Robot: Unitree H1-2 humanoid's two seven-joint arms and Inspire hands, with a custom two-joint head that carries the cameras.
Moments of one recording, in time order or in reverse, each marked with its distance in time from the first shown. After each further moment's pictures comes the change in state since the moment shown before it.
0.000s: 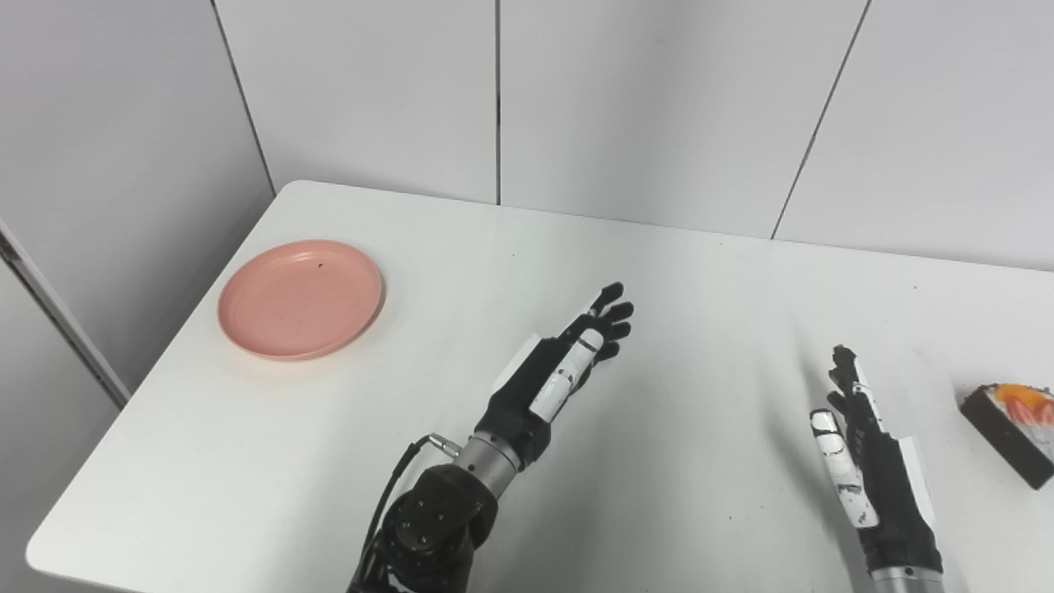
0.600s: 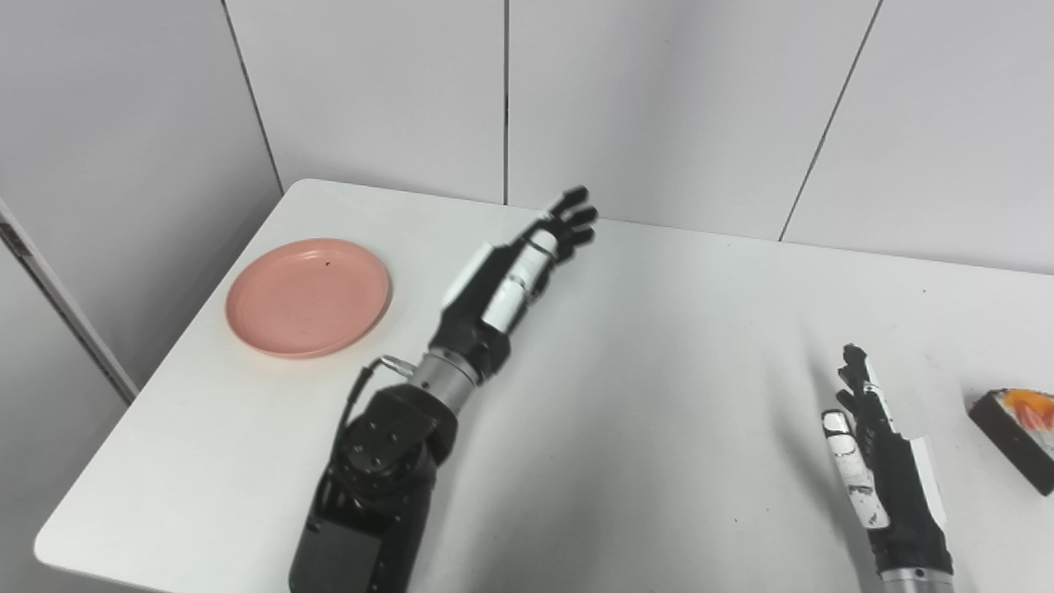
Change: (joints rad) left arm -0.150 0.055 0.191 -0.115 -0.067 0.155 0.028; right arm -0.010 -0.010 -0.001 0.012 0.011 -0.023 0.000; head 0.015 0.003
